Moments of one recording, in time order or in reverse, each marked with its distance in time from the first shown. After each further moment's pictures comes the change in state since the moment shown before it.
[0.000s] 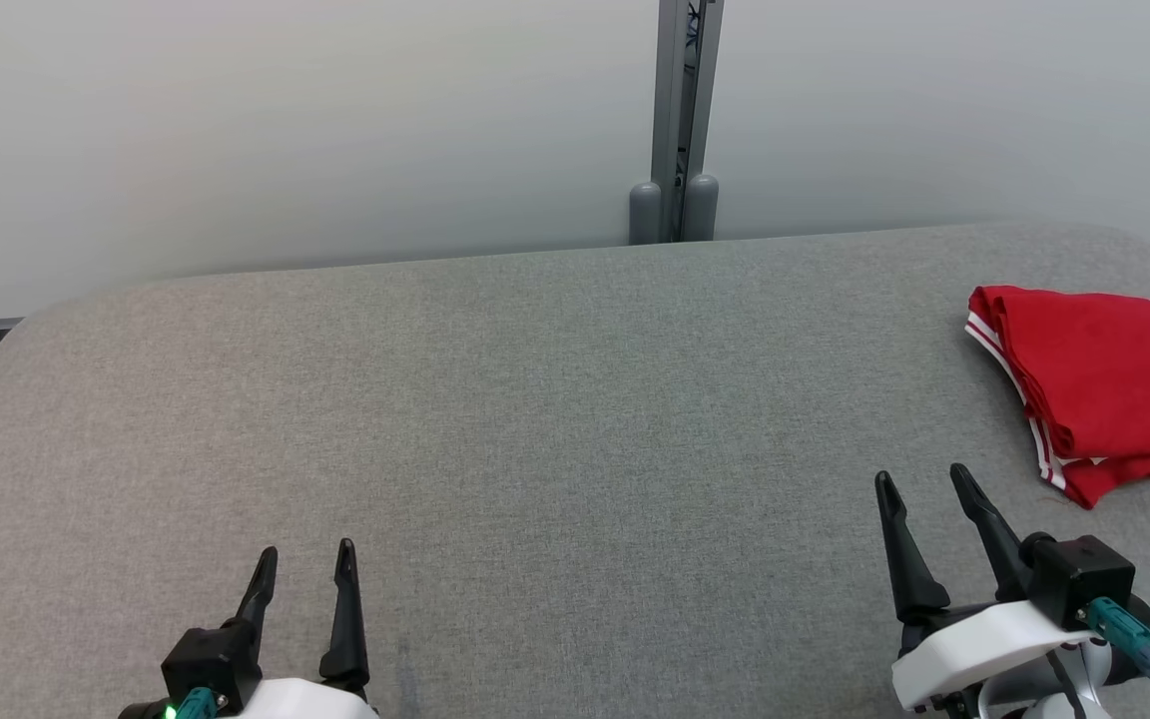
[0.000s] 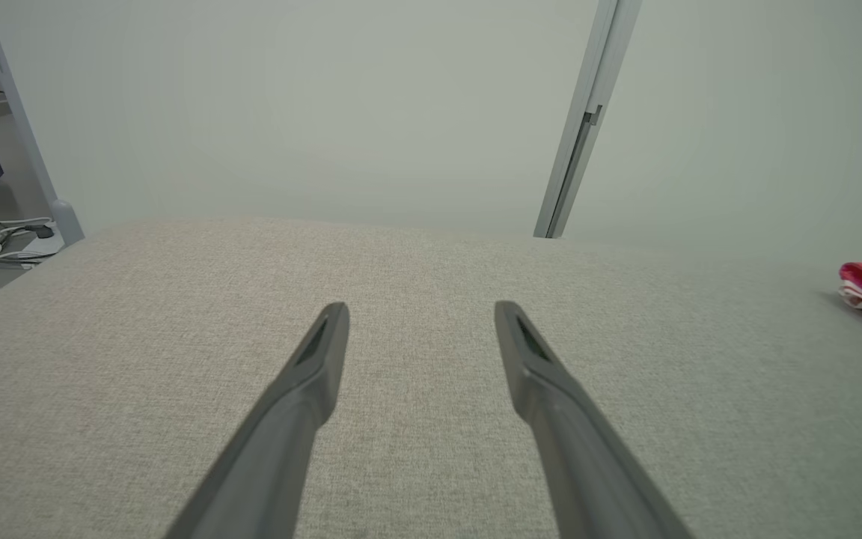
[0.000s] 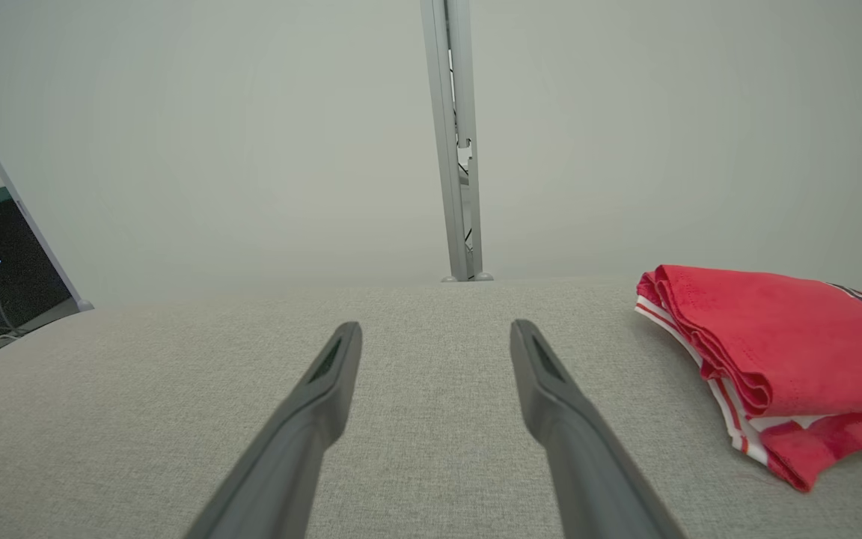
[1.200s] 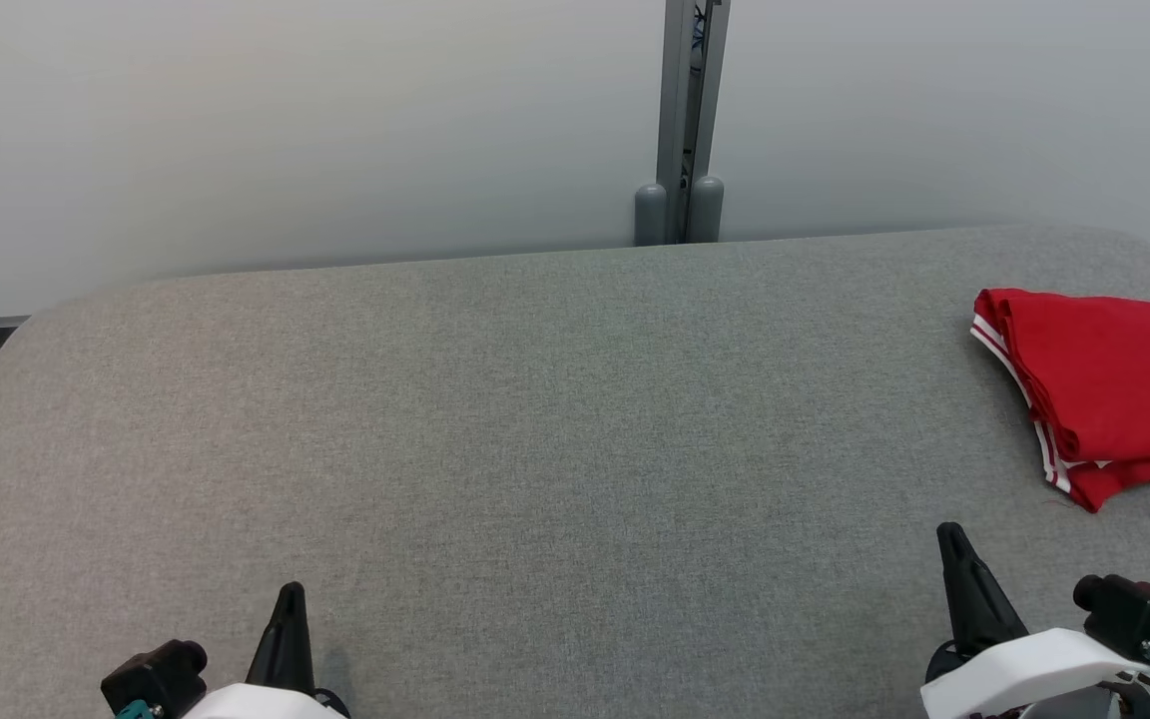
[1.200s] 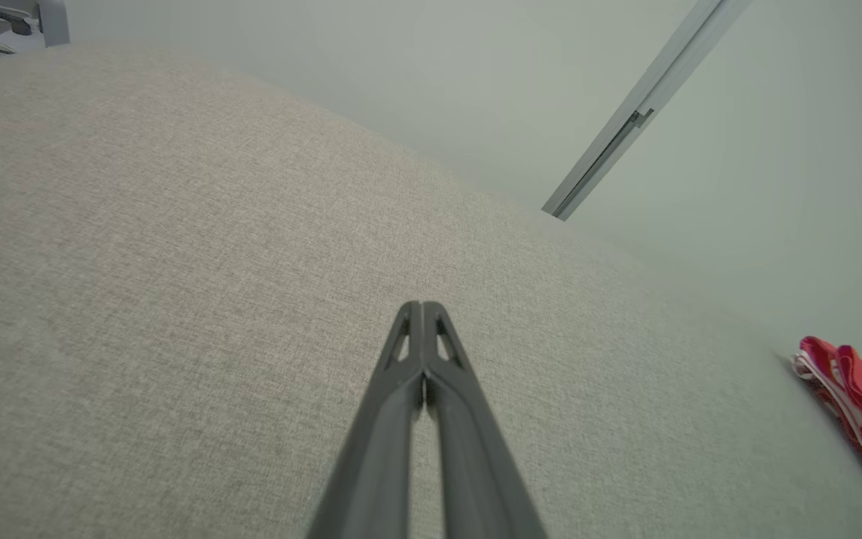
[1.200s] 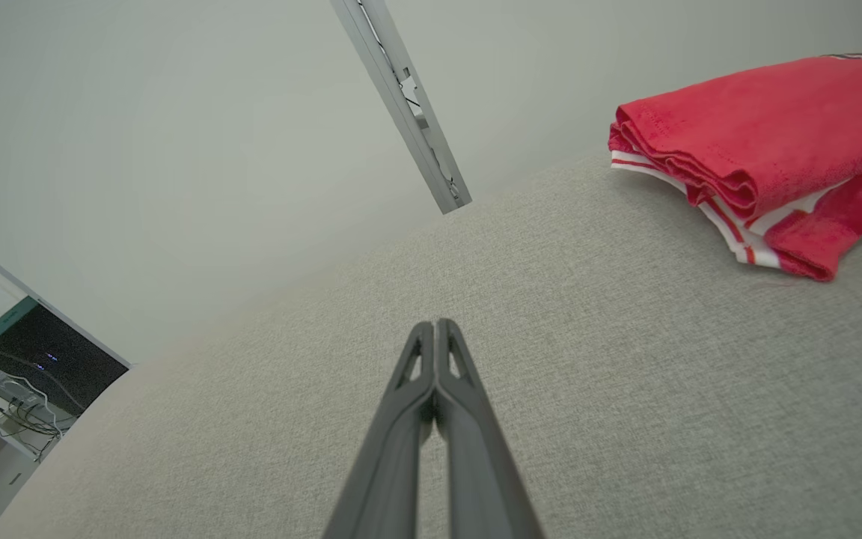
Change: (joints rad) left arm 0.024 -0.015 0.050 0.034 -0.297 -0.058 0.094; right arm 0.055 0.005 -0.035 0.038 0.326 0.000 0.066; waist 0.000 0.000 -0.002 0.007
